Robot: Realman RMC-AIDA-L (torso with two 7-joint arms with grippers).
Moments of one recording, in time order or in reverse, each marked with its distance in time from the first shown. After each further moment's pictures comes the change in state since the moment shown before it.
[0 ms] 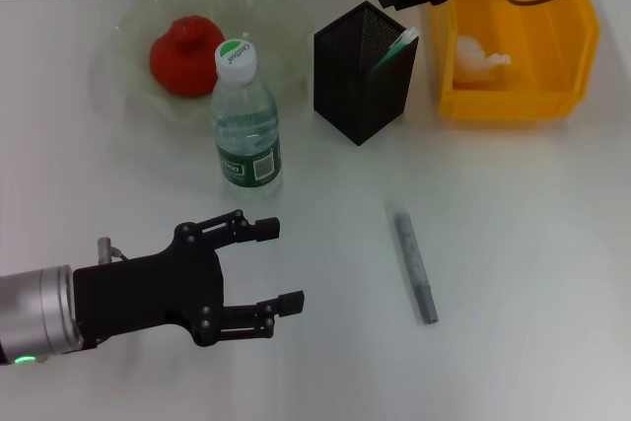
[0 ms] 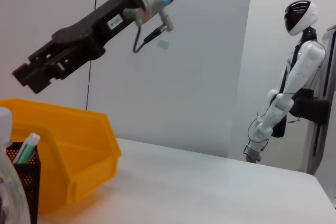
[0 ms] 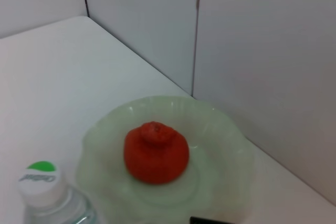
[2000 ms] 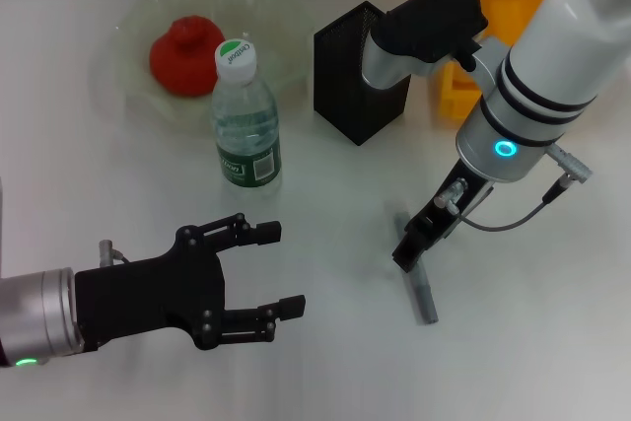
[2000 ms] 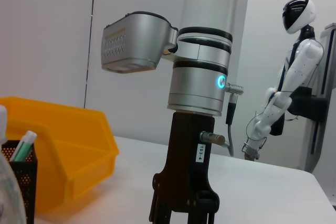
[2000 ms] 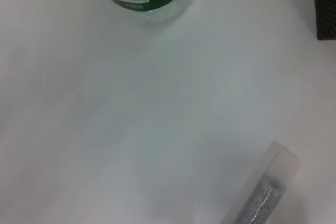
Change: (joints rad) left arm 0.001 0.000 0.007 -0.002 0.000 -0.002 0.005; right arm 0.063 0.021 -0.551 0.238 -0.129 -0.160 0.631
